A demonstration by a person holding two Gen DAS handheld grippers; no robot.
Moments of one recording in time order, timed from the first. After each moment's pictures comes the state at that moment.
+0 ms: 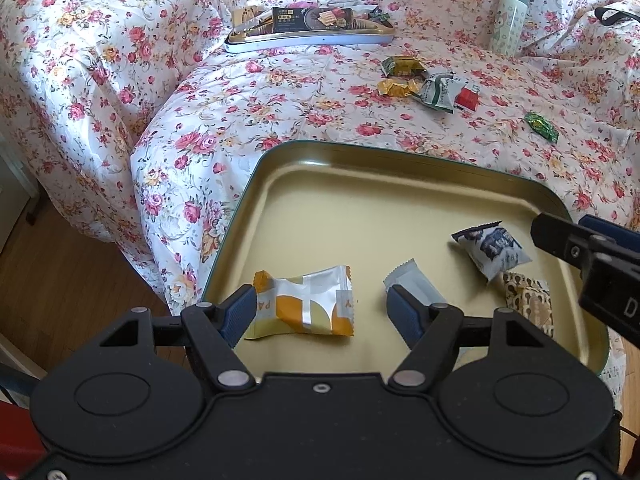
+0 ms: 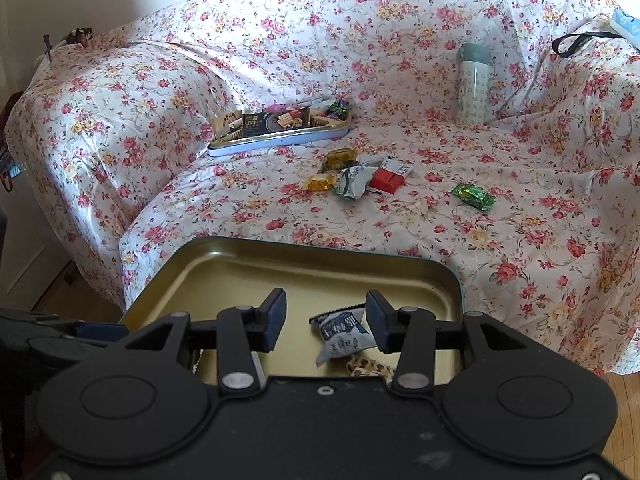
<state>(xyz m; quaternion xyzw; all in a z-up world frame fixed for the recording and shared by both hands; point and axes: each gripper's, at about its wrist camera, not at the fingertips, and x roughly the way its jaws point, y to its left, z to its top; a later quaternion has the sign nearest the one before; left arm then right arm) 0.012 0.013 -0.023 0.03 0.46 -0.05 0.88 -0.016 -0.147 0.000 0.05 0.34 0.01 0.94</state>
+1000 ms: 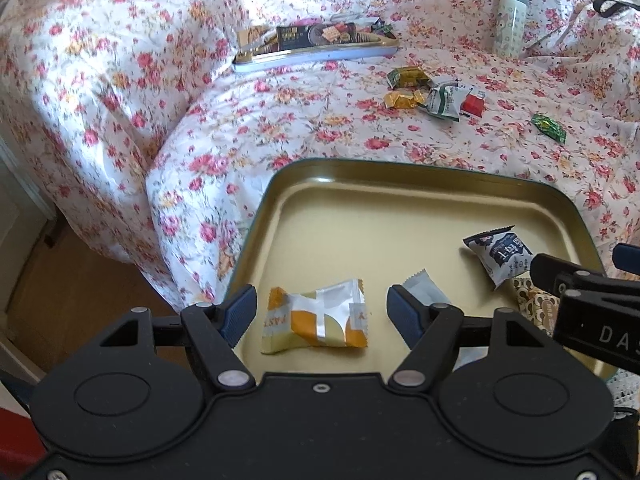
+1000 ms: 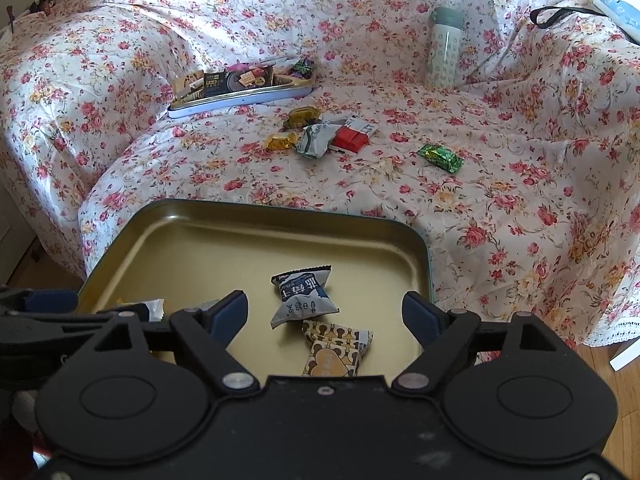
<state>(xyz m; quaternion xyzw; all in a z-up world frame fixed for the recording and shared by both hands) 0.008 0.005 -0.017 0.07 0.44 -0.03 0.90 -0.008 -0.155 -0.012 0.03 0.40 -0.03 0.91</state>
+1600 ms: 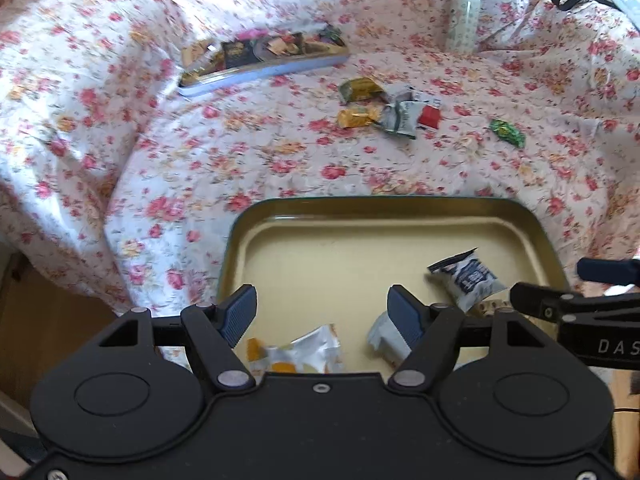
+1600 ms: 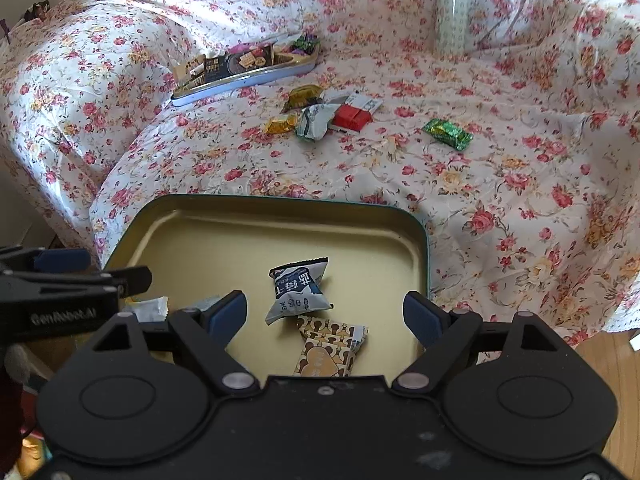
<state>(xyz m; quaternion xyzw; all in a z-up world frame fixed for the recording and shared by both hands) 0.048 0.001 0.007 0.08 0.46 -0.12 0.88 0.016 -0.183 -0.006 0.08 0.46 0.00 0.89</state>
